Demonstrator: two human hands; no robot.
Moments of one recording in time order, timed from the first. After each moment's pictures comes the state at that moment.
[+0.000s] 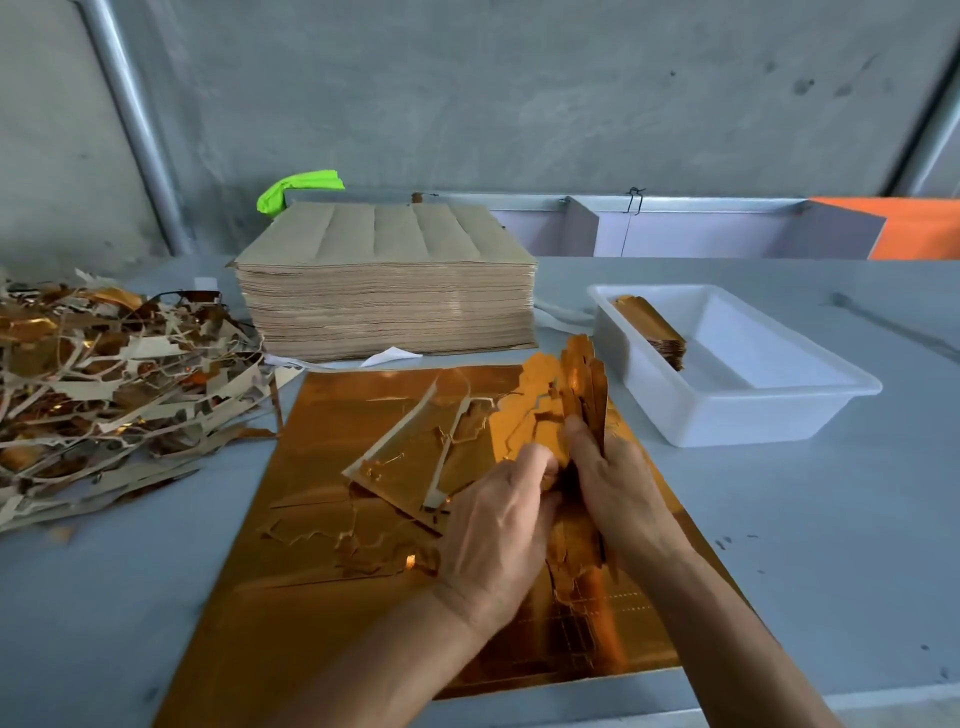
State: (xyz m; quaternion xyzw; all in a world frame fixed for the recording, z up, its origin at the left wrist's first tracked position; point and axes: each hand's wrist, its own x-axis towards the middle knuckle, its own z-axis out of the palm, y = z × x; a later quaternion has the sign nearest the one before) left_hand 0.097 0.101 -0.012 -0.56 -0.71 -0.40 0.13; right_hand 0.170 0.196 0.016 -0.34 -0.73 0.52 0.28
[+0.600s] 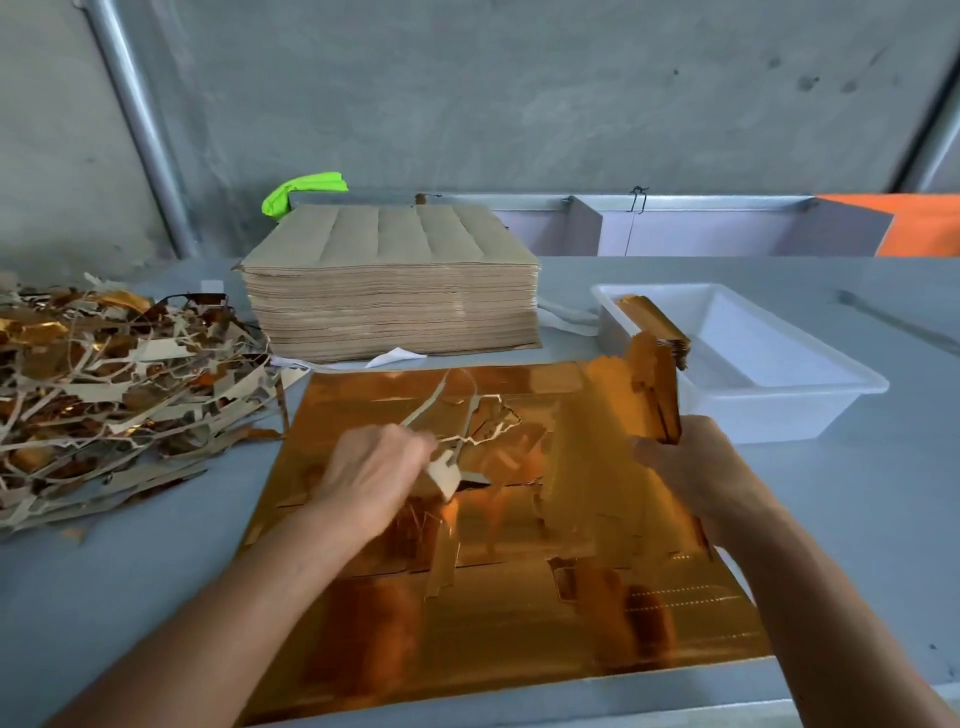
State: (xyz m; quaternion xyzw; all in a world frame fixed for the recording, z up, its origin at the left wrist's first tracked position) left_hand -0.006 0.072 0.001 -0.52 -0.84 0.02 0.14; right_hand 0.200 0.232 0.043 -0.46 -0.74 0.43 0.21
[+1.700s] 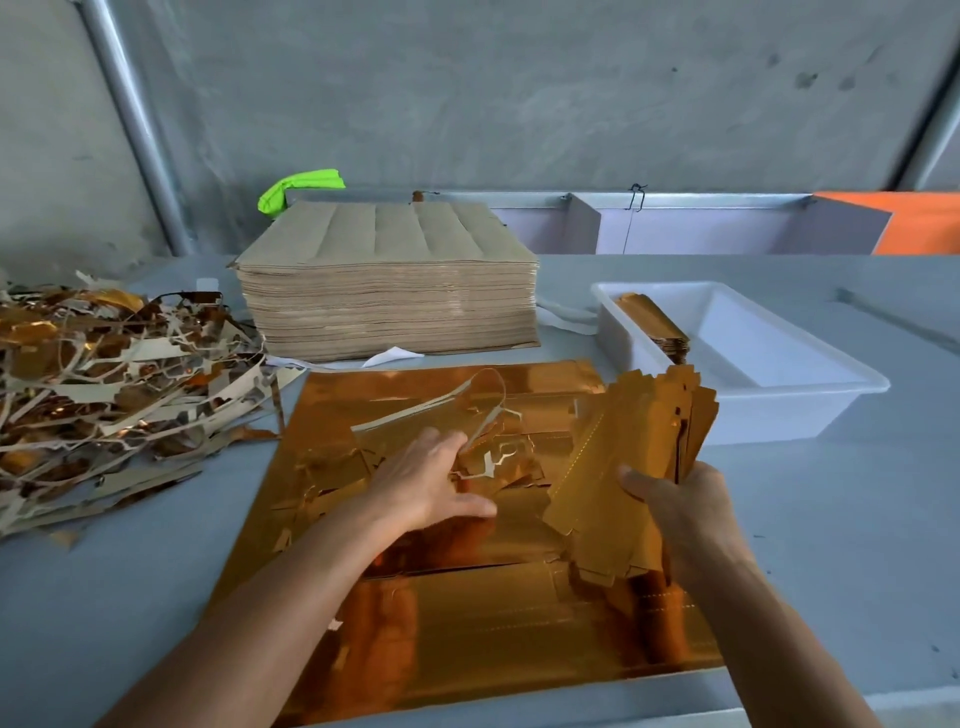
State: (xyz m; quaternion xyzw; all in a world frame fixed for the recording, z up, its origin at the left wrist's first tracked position) left_hand -0.004 0.113 -0.020 -0.48 -0.86 -0.11 -0.10; right_hand 0.196 0.226 -0.003 -0.47 -0.59 0.55 0.35
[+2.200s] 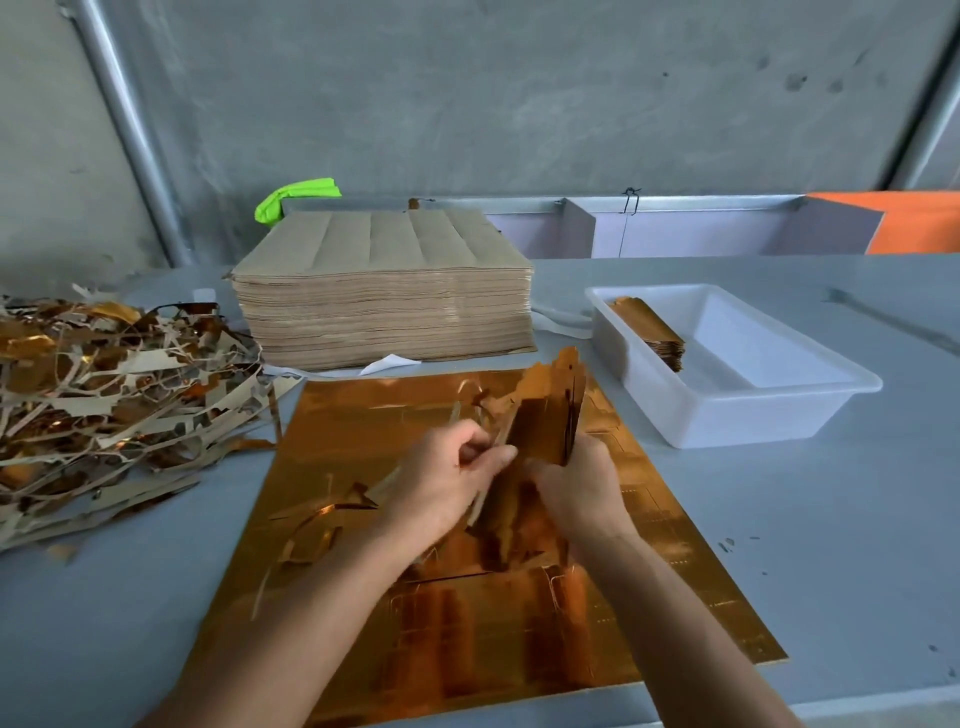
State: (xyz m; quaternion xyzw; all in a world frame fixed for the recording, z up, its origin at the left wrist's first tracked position) left_hand 0.035 0.104 0.005 -0.45 -0.75 -0.47 -0.12; right_hand 0.138 0.195 0.001 -0.38 -0.70 0.53 0.28
